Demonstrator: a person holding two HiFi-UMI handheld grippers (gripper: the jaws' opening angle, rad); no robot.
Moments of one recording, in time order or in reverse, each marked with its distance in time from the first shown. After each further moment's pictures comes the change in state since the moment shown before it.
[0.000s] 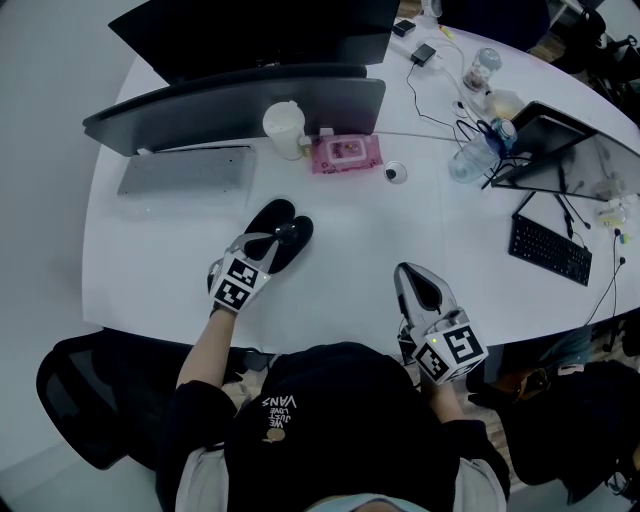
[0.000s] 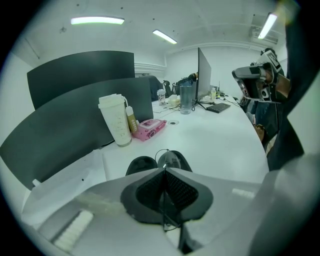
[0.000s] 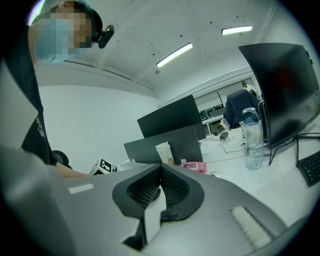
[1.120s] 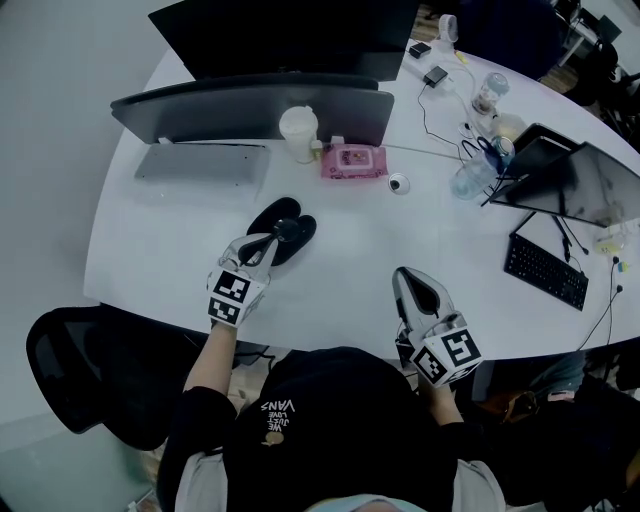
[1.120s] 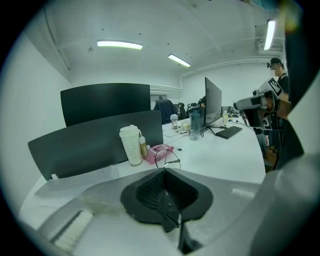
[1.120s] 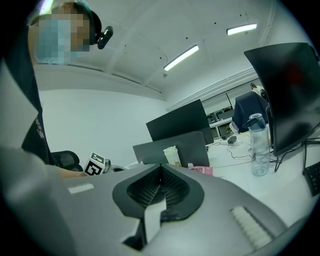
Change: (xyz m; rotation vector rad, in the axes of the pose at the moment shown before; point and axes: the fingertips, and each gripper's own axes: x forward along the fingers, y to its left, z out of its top) left arm -0.075 -0.019 0.057 -0.117 -0.236 0.171; right arm -0.021 0.009 0.015 -0.031 -0.026 0.102
